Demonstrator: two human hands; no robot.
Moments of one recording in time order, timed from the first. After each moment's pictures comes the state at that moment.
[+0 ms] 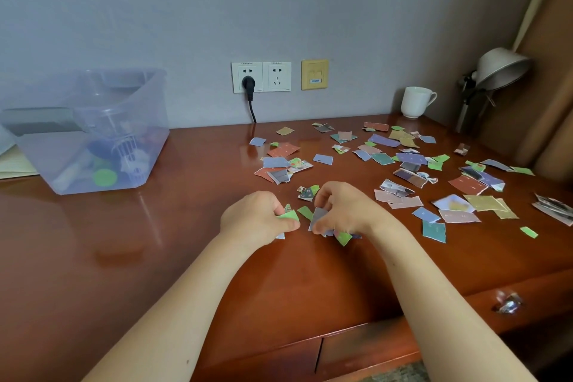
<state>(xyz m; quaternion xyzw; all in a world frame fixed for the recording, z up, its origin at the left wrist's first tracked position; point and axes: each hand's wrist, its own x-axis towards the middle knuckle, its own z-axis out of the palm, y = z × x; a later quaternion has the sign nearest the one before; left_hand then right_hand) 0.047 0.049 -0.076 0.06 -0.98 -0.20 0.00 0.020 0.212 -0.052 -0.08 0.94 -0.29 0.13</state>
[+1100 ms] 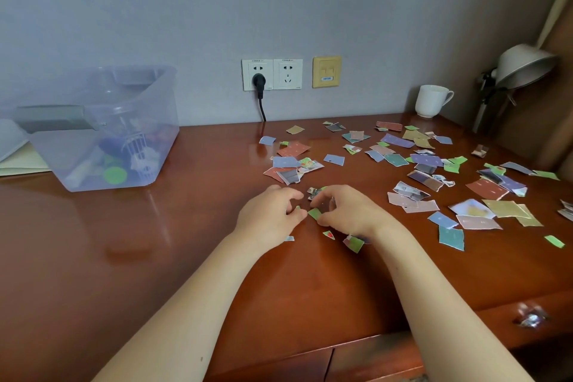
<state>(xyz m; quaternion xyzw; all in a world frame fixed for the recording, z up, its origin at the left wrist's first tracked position) 0.030 0.046 -0.094 -0.02 -0.97 -0.23 0.08 -0.001 0.202 -0.071 -0.14 0.94 -0.29 0.10</state>
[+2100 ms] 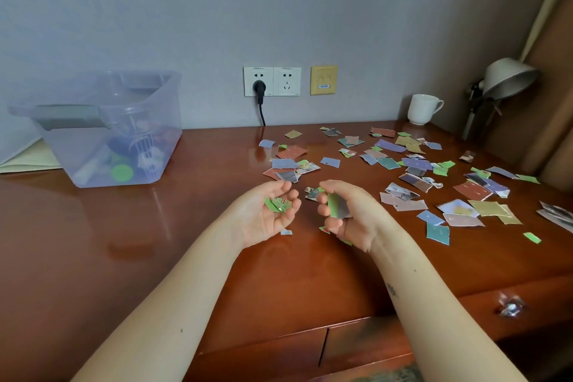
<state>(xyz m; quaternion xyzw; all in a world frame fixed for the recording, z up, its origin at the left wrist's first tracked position) 0.052 0.035 -0.071 0.15 -0.43 -0.88 -0.16 0.035 0.206 -0.061 0.02 0.58 -0.79 0.21</state>
